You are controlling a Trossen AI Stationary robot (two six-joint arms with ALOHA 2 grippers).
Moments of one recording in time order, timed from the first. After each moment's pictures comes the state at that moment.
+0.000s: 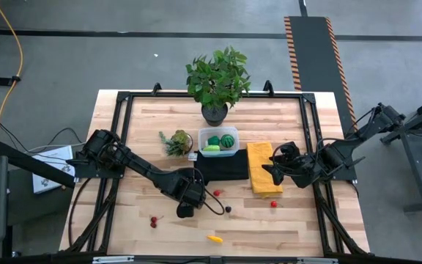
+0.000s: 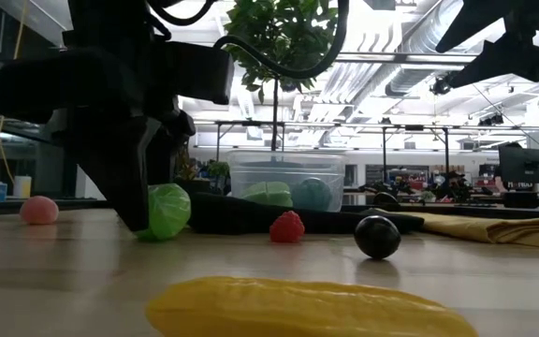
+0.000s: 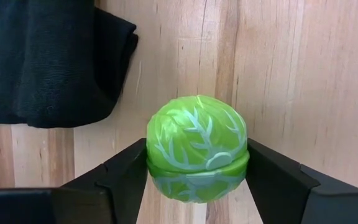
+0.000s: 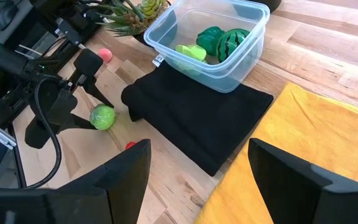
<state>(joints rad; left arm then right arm) -0.30 1.91 1.21 -0.69 -0.19 -0.42 0.58 0.95 0.75 -0.67 0.69 1.26</state>
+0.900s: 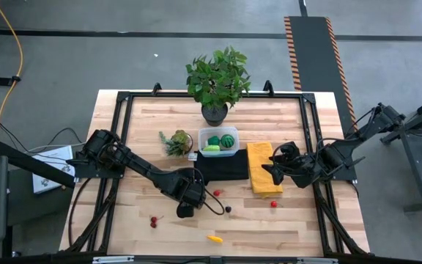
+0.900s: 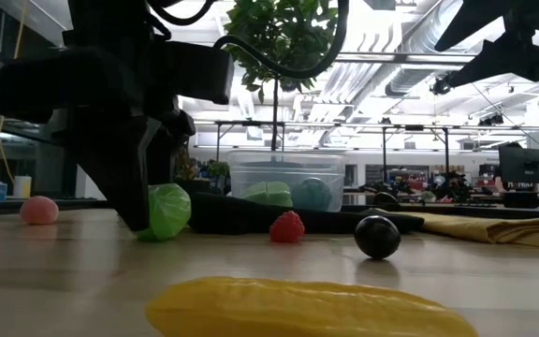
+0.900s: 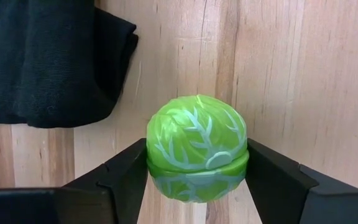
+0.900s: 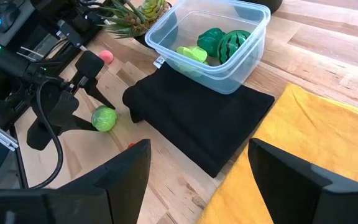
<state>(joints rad) -0.30 1.91 1.21 -0.69 -0.19 -0.42 0.58 0.95 0.75 -0.67 0.70 1.26</state>
